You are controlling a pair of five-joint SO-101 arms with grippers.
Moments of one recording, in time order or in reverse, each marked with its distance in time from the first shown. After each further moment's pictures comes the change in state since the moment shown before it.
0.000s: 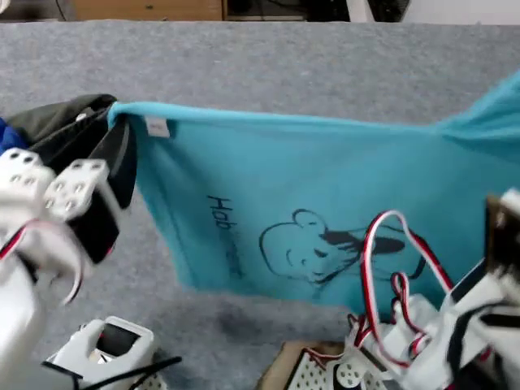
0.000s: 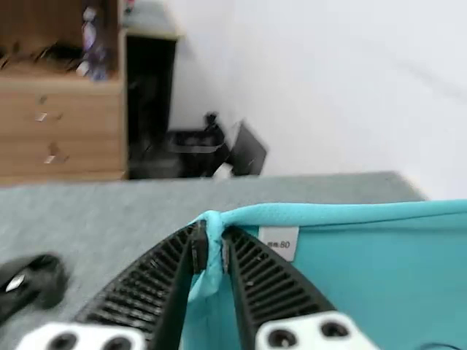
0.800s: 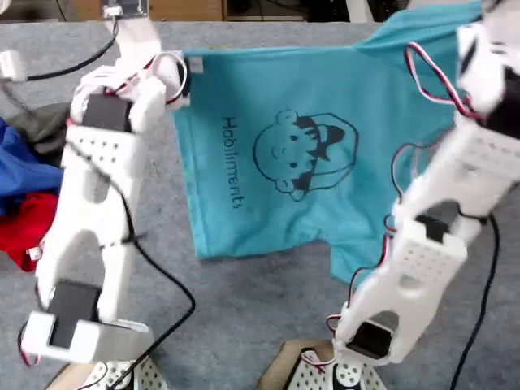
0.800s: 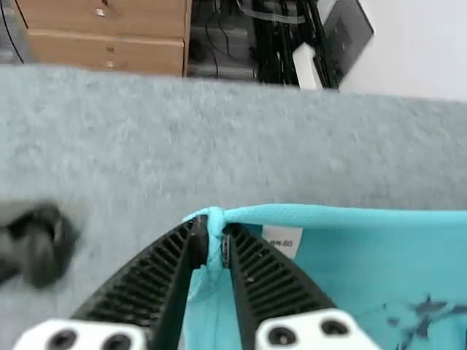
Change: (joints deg) left arm -9.1 28.3 35.8 -47.4 0.0; right arm -23.2 46.2 1.0 0.7 6.0
